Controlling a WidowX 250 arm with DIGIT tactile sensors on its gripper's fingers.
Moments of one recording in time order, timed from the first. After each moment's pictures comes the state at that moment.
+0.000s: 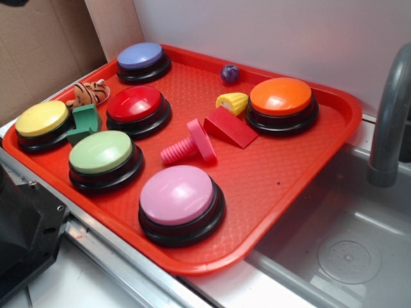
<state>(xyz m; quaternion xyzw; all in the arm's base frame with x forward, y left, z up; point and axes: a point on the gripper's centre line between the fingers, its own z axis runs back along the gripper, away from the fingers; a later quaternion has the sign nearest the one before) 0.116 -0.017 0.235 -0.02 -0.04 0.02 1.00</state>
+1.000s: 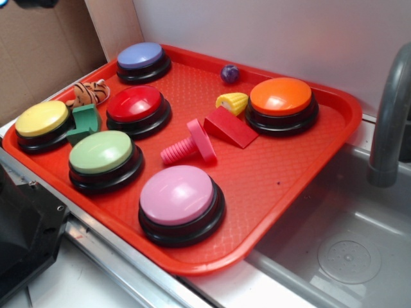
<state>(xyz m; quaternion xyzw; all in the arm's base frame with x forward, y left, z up) 0.149 0.028 0.204 -0.04 -0.02 0.16 0.99</state>
